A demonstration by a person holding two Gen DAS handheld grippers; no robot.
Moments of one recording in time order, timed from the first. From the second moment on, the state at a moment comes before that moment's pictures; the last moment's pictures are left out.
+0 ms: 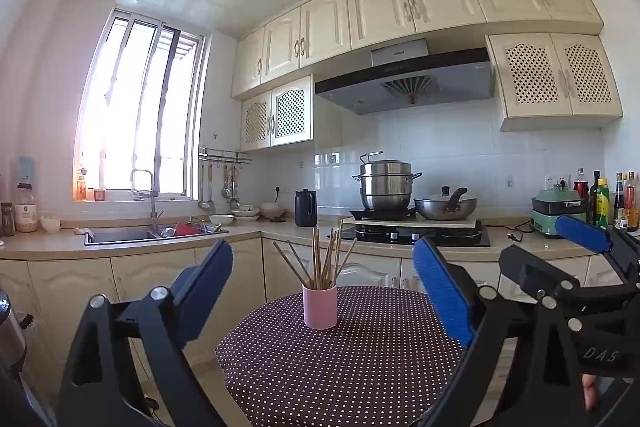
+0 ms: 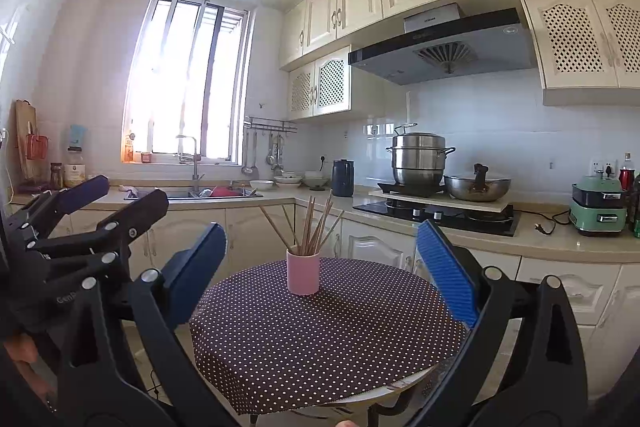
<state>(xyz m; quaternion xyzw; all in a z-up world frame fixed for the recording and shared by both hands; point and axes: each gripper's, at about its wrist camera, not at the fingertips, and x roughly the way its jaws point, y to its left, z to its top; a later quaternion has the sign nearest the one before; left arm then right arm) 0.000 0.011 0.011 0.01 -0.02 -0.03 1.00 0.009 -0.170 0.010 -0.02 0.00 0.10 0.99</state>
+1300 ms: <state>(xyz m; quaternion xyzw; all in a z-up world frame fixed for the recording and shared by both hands) -0.001 0.011 0.002 0.01 -0.01 -0.03 1.00 0.003 -0.172 0.007 -0.02 0.00 0.10 1.00</state>
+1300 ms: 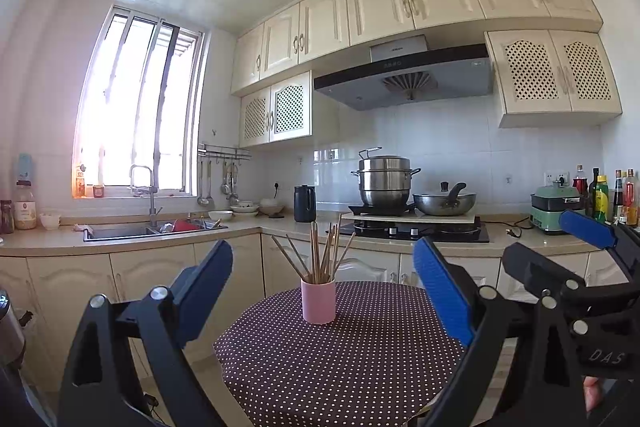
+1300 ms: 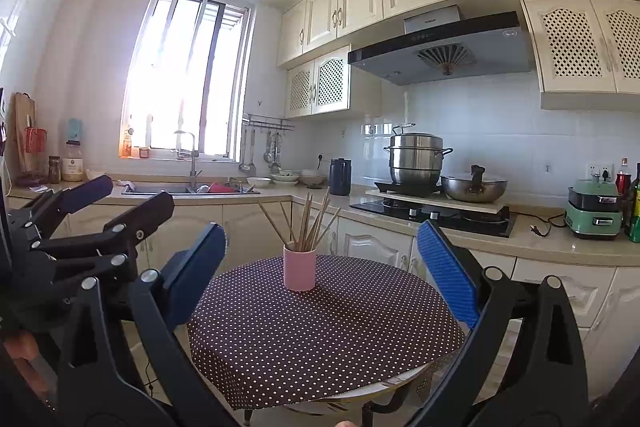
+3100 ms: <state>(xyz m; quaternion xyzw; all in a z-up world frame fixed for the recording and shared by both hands) 0.003 0.014 0.005 0.02 -0.02 -0.02 1.00 0.016 -0.170 0.008 -0.02 0.00 0.11 0.99</state>
